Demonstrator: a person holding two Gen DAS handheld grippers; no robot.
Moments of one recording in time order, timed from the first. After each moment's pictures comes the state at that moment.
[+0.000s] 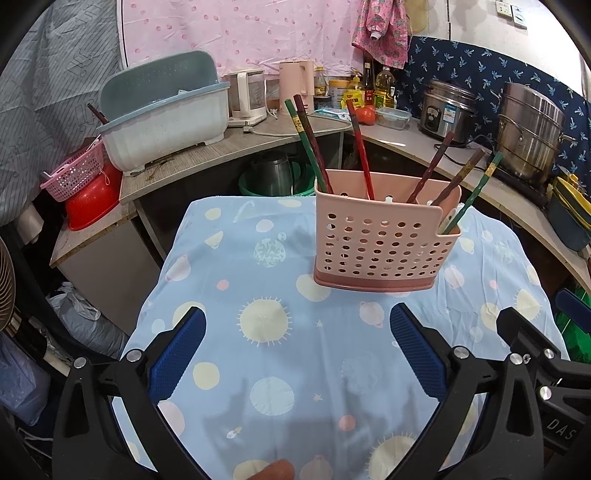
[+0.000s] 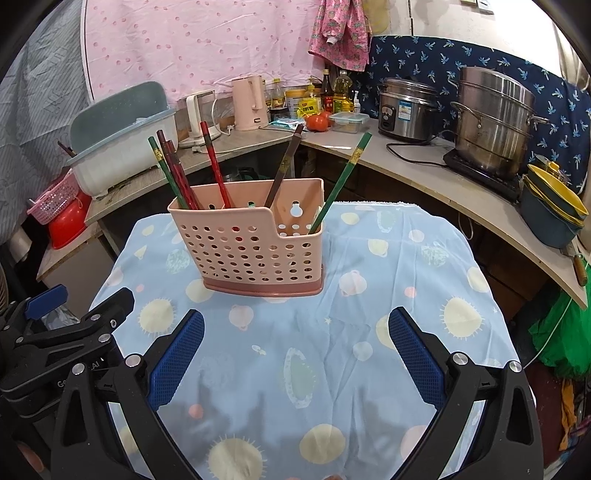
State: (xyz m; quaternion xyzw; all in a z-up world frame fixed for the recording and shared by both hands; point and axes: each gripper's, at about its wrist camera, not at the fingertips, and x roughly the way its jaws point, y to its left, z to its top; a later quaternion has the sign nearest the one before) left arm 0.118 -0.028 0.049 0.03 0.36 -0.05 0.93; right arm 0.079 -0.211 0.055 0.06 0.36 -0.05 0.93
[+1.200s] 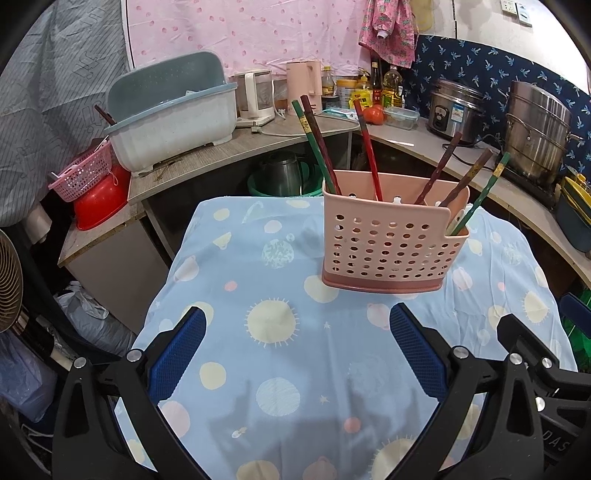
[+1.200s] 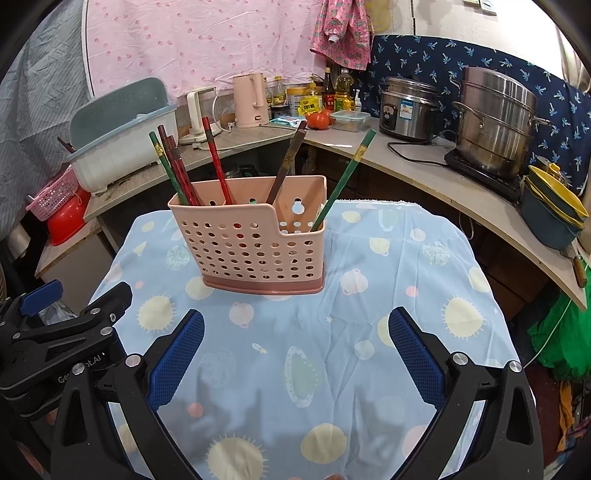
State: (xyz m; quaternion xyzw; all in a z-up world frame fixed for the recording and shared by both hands) left arm 0.119 -0.029 0.051 0.04 0.36 -0.03 0.93; right arm 0.080 -0.209 0.051 0.06 0.36 -0.05 0.93
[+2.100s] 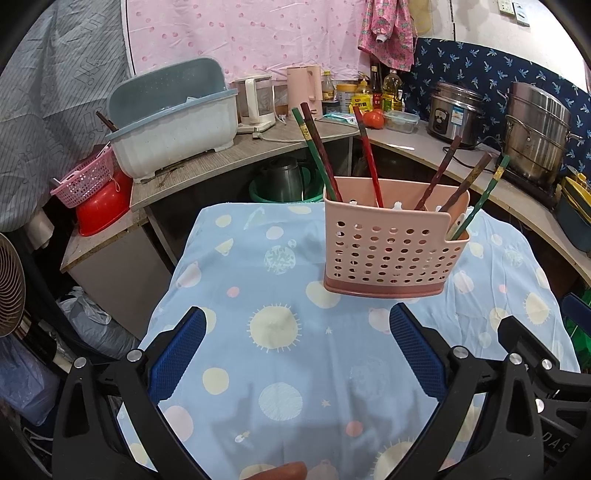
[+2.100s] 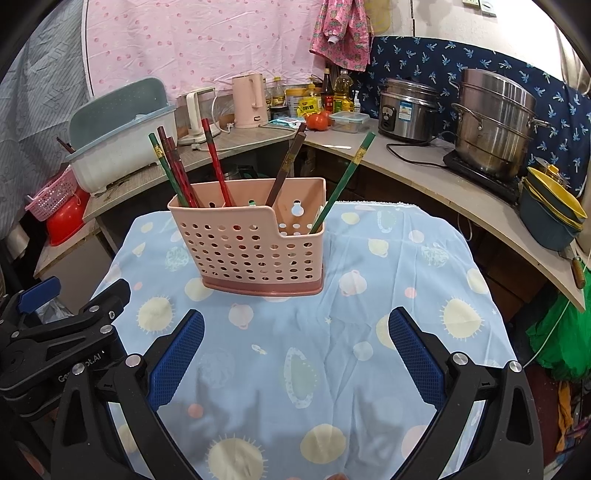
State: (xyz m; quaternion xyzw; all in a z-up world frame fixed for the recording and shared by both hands) left arm 0.119 -0.026 0.053 0.04 0.36 -0.03 0.93; right arm 0.079 -0.211 0.051 0.06 0.36 -0.06 0.93
